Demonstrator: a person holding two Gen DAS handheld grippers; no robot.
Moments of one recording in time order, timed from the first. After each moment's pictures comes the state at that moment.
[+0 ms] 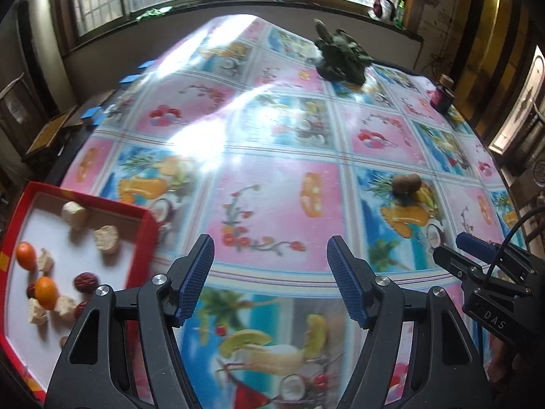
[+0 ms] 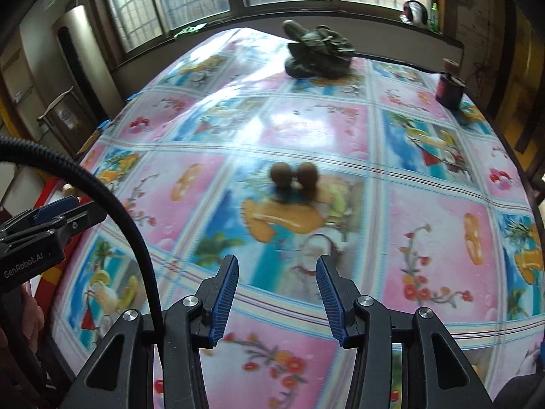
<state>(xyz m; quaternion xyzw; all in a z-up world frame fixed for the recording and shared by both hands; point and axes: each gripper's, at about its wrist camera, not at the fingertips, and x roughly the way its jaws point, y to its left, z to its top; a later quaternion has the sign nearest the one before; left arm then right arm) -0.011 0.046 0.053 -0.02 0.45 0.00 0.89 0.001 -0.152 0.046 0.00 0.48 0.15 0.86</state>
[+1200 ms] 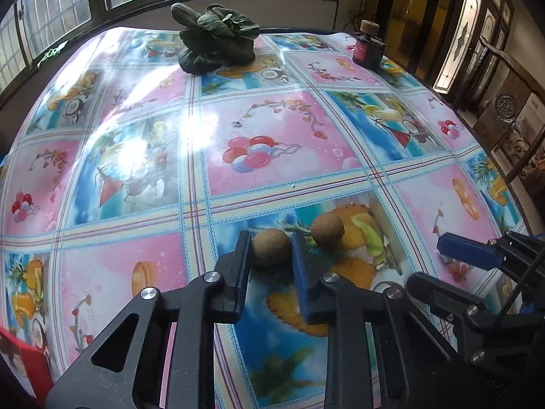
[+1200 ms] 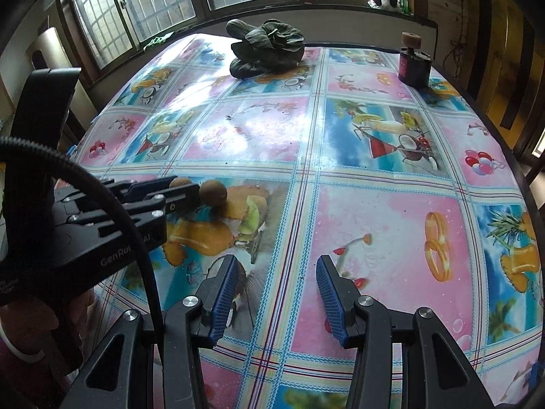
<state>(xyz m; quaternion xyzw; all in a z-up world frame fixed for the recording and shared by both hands) 0.084 -0.062 0.014 0.06 0.46 -0.16 0.87 0.035 -0.205 0.031 0.03 0.49 0.12 0.87</state>
